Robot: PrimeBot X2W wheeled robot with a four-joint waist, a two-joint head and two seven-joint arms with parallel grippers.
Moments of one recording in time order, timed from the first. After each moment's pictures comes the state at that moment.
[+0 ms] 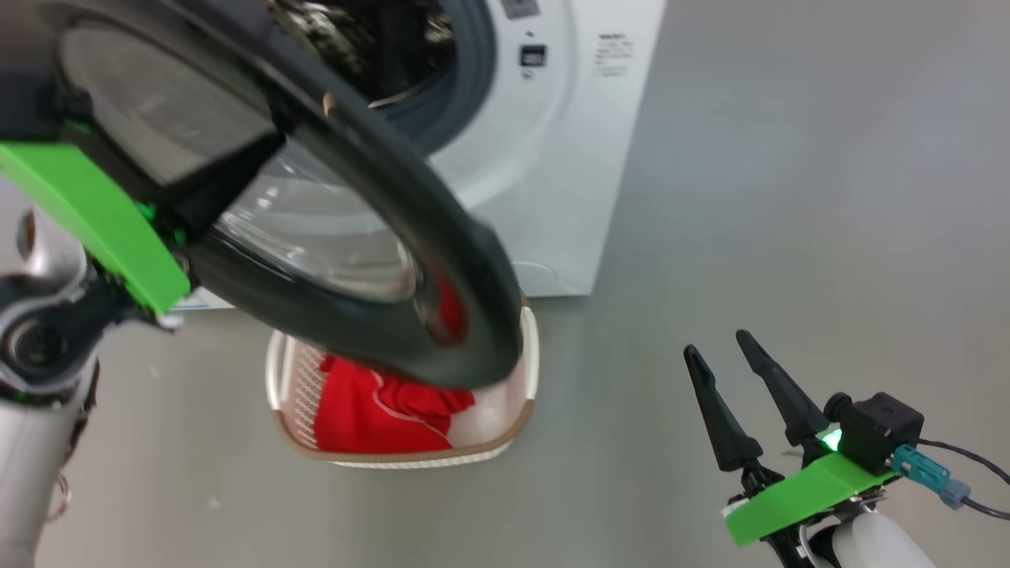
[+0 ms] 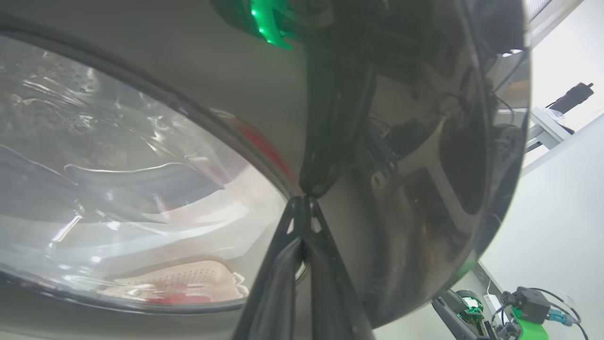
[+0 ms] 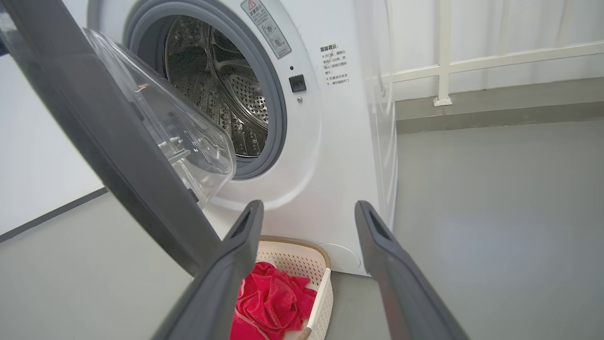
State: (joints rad) left arm -0.79 0.48 -0.30 0.21 -1.25 -0.12 0.53; right arm -0.13 -0.14 0.23 0.22 0.49 0.12 -0.26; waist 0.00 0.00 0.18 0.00
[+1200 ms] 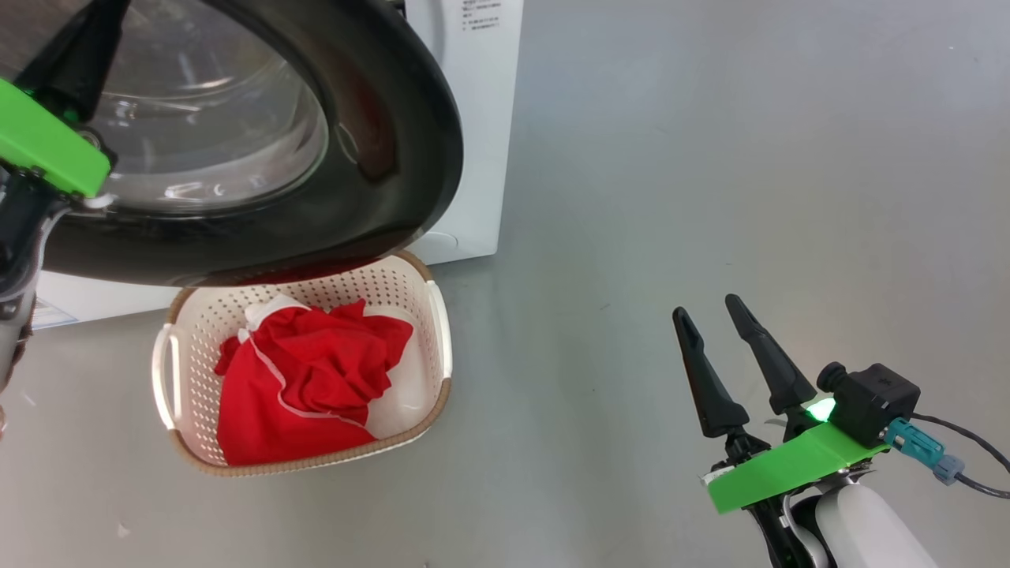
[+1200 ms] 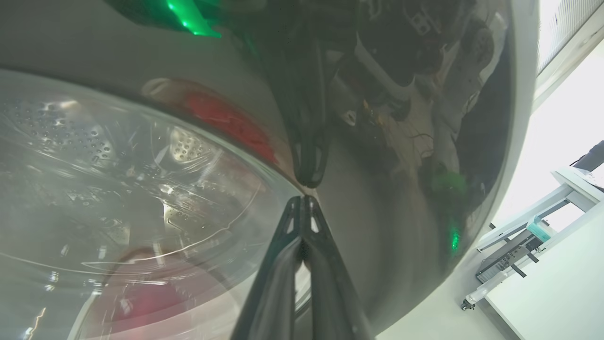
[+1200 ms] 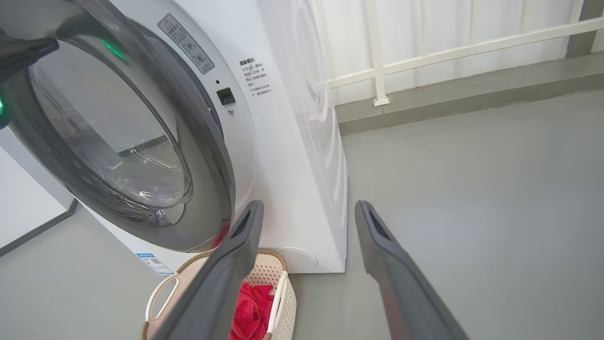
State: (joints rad) left arm -1.07 0.55 -0.50 0.52 -1.27 -0.12 0.09; right arm -0.19 -0.07 0.21 0.22 0.49 0.12 -0.26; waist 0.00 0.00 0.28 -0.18
